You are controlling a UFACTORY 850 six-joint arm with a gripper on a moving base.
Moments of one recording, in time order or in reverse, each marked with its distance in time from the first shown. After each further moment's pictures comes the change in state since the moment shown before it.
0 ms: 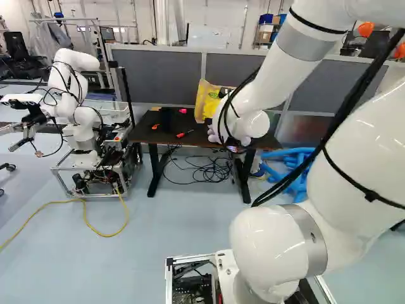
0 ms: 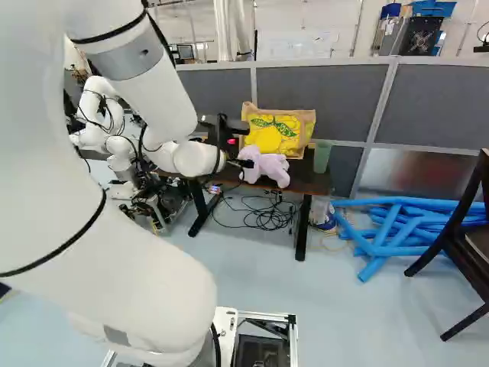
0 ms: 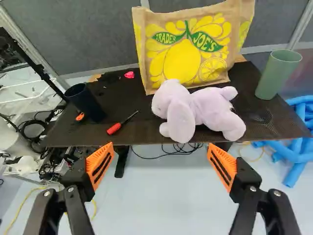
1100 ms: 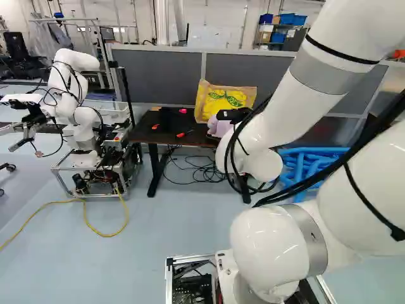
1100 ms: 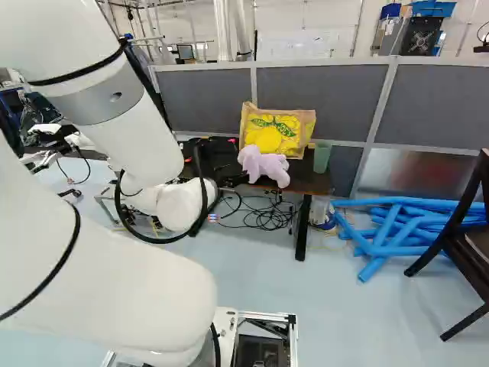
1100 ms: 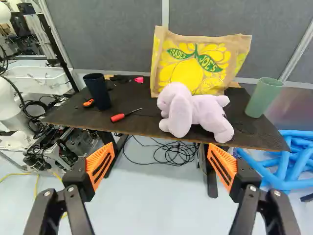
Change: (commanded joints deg) arm 1.0 7.3 14.7 0.1 15.4 -9.3
